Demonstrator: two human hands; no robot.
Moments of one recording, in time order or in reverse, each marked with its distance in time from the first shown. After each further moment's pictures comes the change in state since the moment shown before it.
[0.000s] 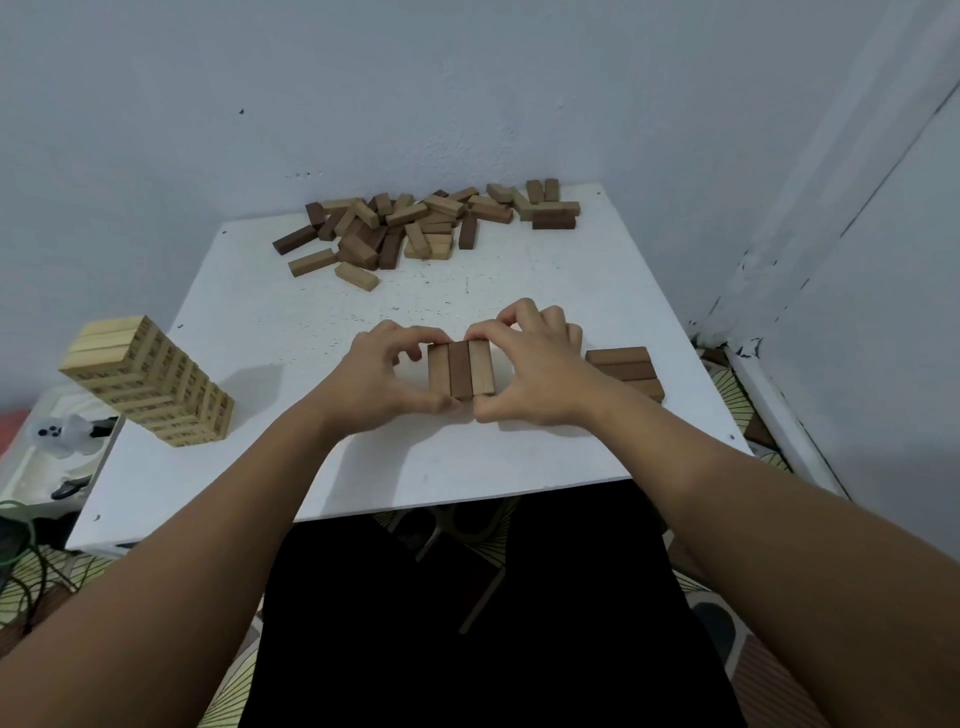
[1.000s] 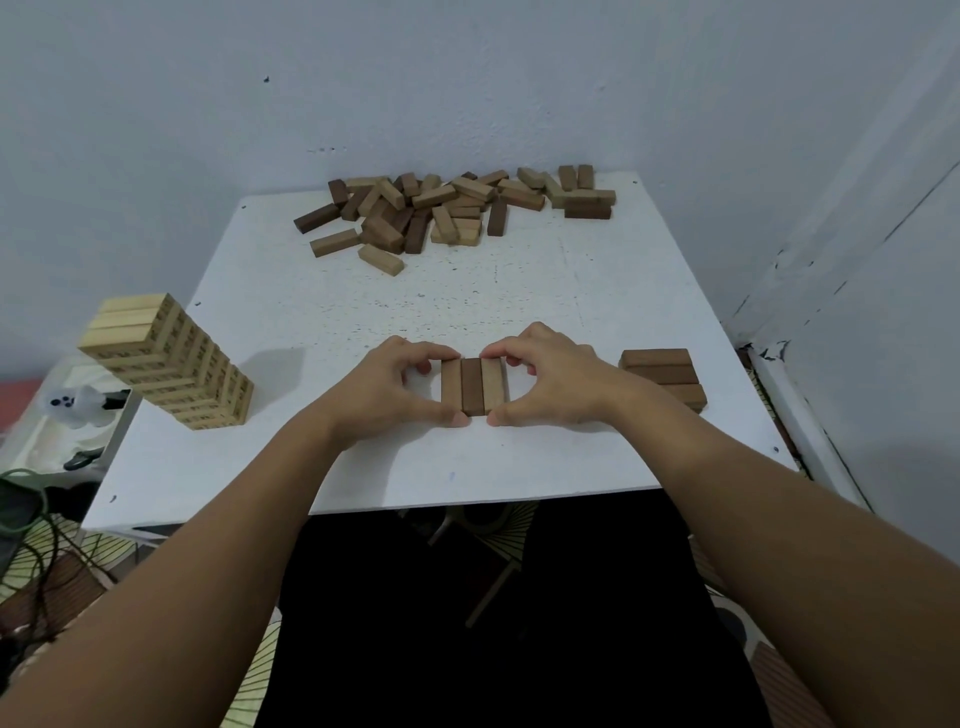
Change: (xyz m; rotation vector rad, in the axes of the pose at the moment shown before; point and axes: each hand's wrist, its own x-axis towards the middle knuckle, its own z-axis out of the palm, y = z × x) left_hand -0.007 -0.033 -0.002 -0.123 -0.074 -0.177; right_hand 0.018 0.007 0.016 0.094 -0.240 0.064
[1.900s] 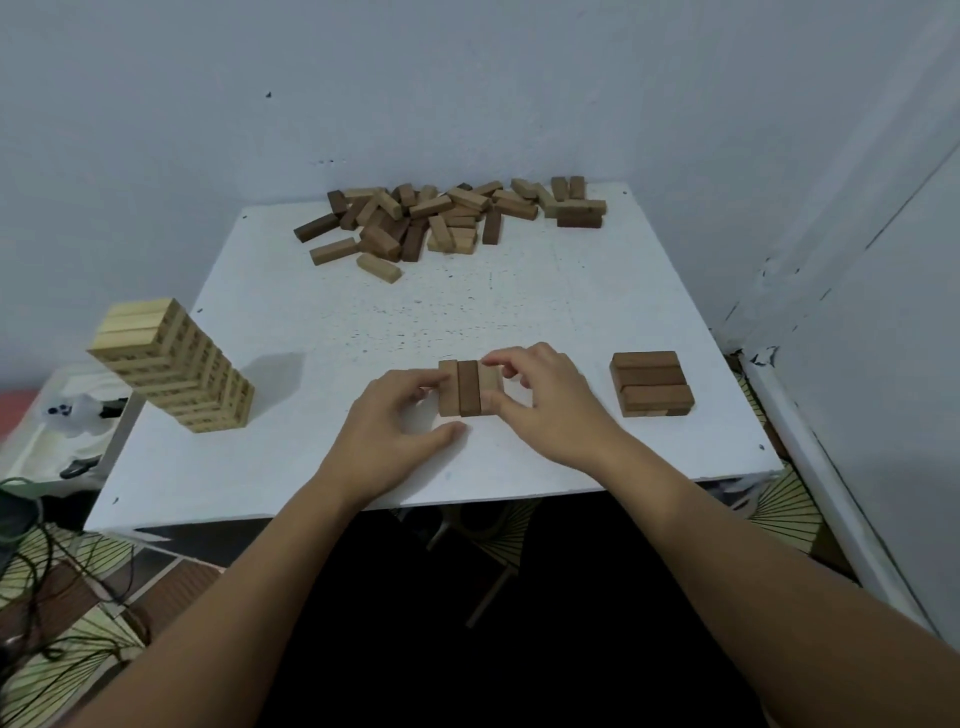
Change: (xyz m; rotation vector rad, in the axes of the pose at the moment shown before) left_hand -0.041 -0.012 0.036 -0.023 0.279 0.165; right_hand -0.028 -0.012 0.034 0.186 0.325 -0.008
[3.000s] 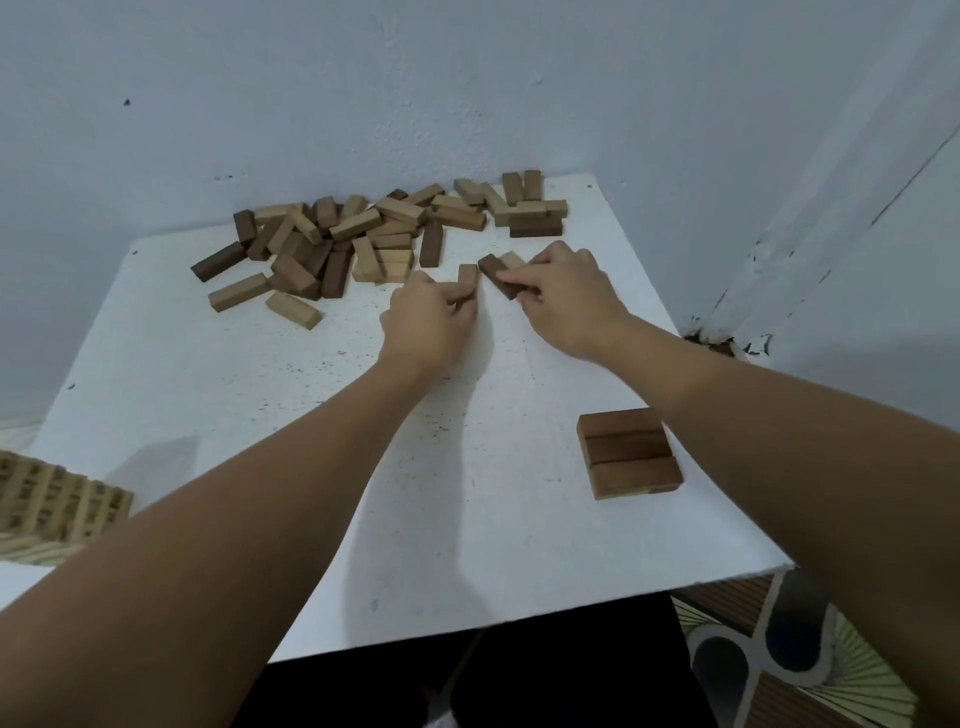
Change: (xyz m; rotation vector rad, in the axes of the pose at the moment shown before) left_hand 0.217 0.051 0.084 0.308 0.000 -0.059; right_hand 0.159 0.093 -0.084 -0.320 0.041 0.080
